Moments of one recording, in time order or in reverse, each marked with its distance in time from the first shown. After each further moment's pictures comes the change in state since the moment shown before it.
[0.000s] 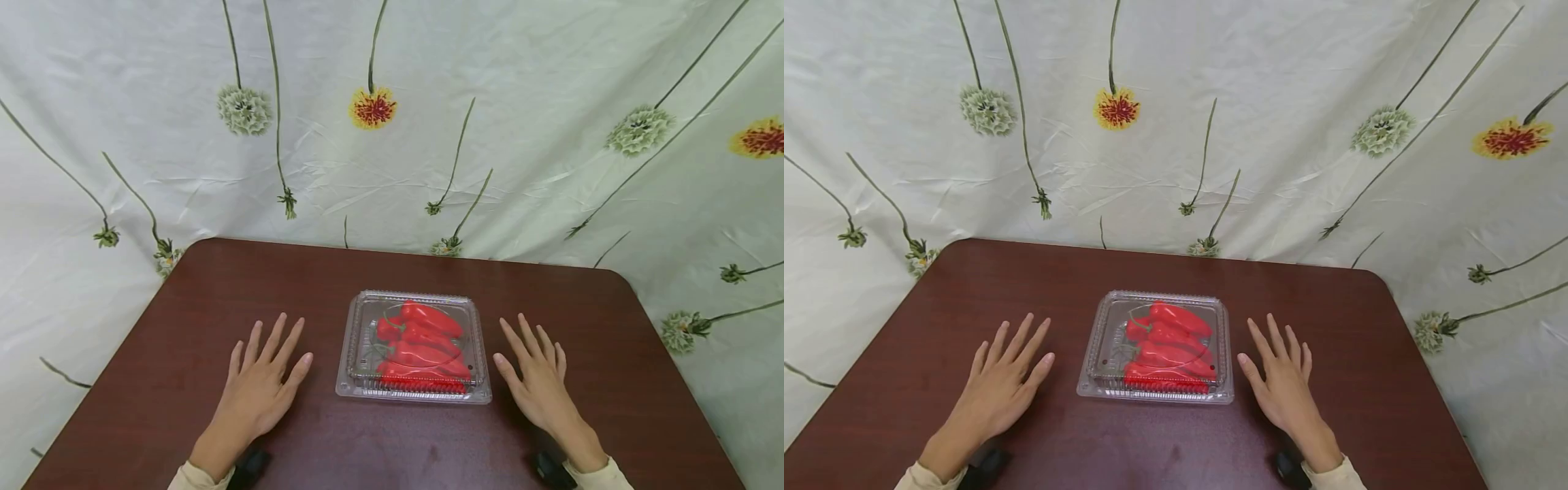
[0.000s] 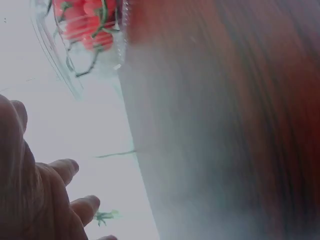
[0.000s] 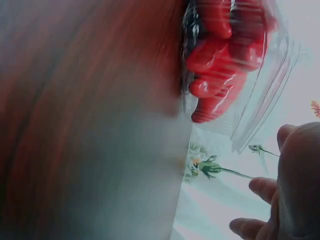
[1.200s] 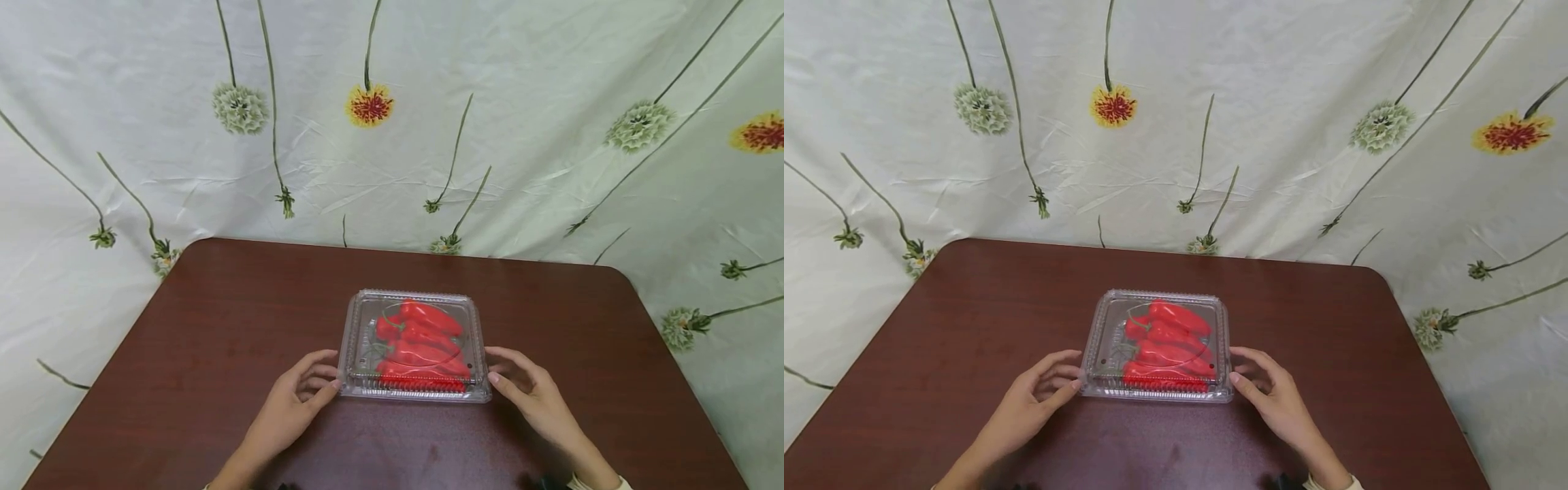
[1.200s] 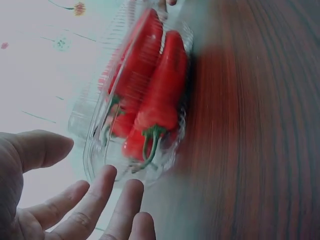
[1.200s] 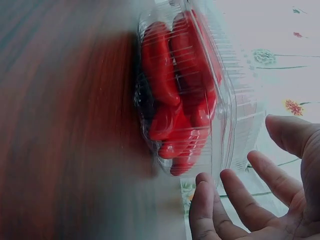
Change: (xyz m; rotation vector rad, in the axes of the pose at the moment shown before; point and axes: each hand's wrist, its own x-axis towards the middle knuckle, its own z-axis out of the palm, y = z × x) left_hand -0.014 0.041 0.017 -0.836 -0.073 -0.048; right_hand -0.017 -0.011 -0.005 0.744 -0.122 0.037
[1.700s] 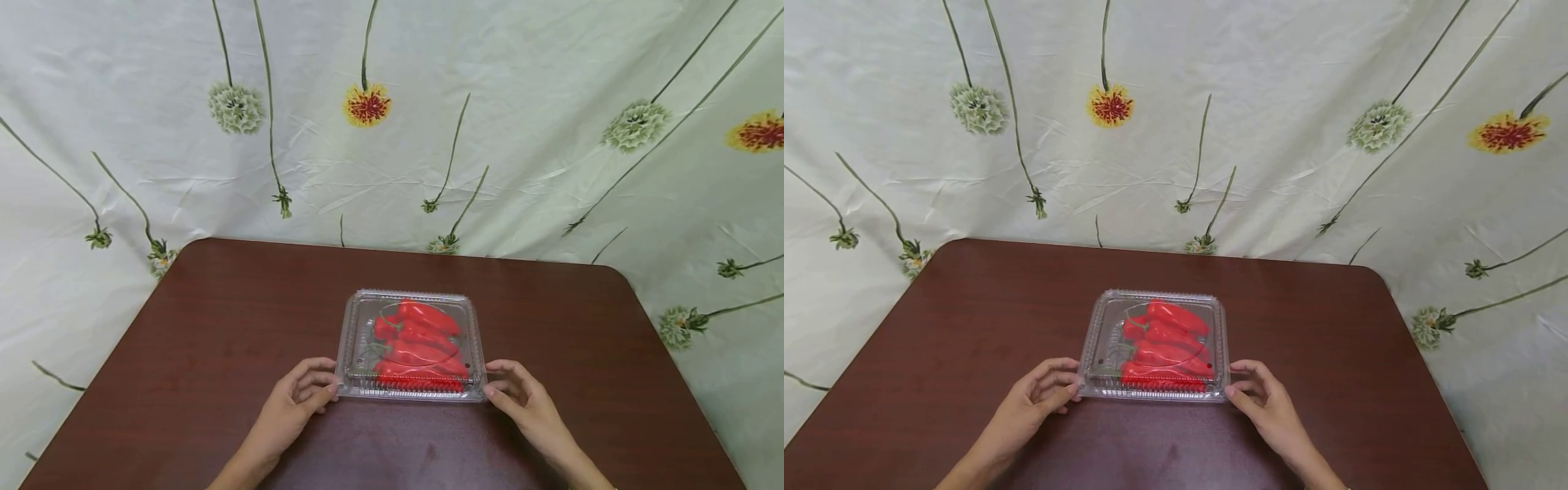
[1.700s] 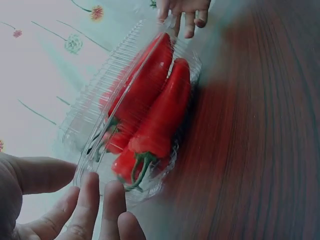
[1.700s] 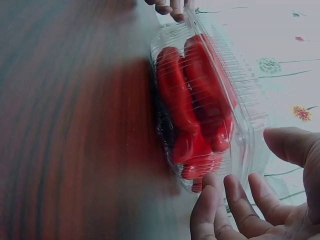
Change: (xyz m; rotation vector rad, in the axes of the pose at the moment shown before) left_hand -0.002 -0.001 0.003 -0.265 -0.031 -0.185; right_hand -0.015 0.001 0.009 0.087 -0.009 0.098
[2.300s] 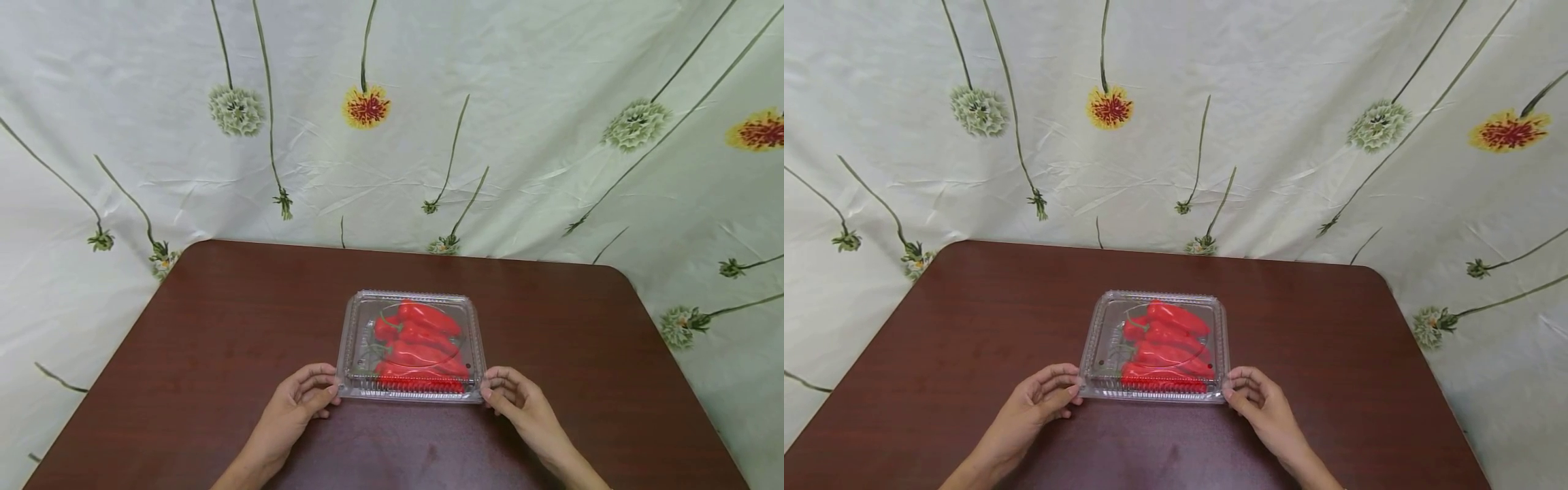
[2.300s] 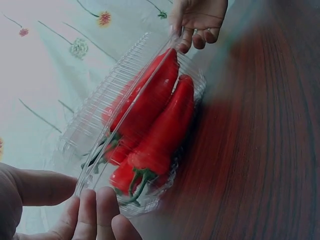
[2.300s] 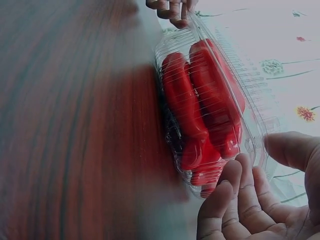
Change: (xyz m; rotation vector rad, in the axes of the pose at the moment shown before) left_hand -0.001 -0.002 0.003 -0.113 -0.031 -0.032; right_hand 0.001 0.002 0.003 0.056 -0.036 0.076
